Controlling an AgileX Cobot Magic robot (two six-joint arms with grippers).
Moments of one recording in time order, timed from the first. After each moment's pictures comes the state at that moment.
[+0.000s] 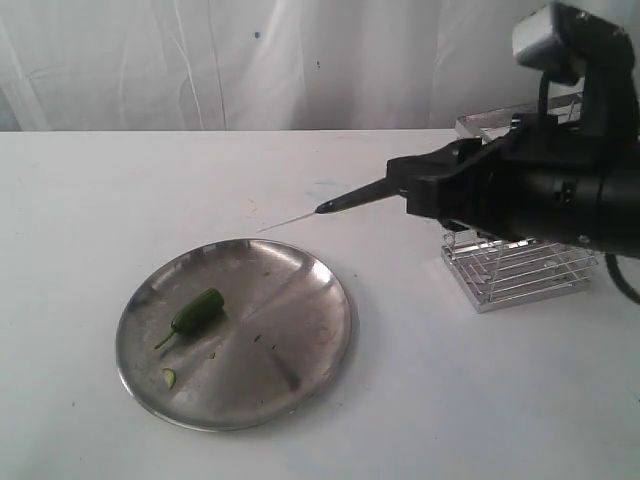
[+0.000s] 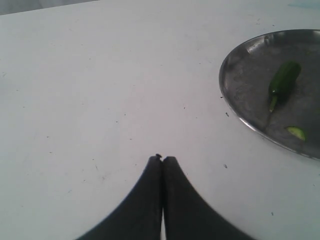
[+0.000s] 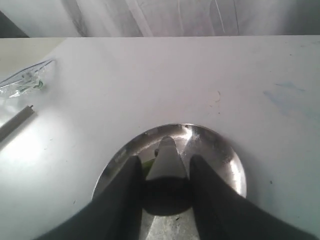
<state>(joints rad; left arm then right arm) 0.06 0.00 0.03 -0.11 0.43 0.20 0.42 1.11 -0.68 1.53 0.36 -1.29</state>
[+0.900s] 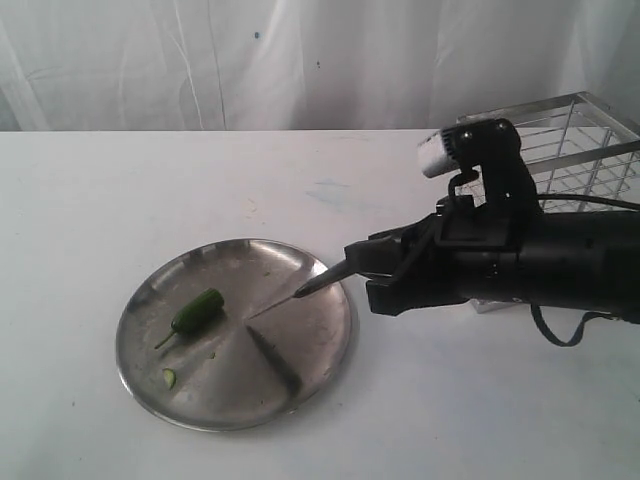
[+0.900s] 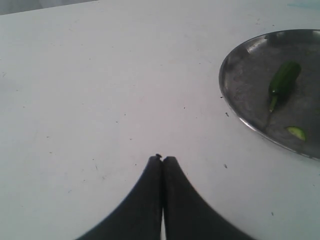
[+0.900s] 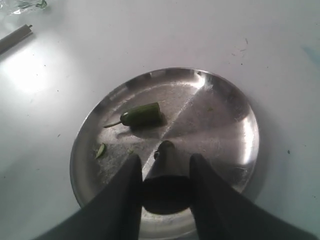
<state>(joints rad) 0.06 0.00 0.03 -0.11 0.43 0.20 0.42 1.33 -0.63 1.73 0.48 -1.73</state>
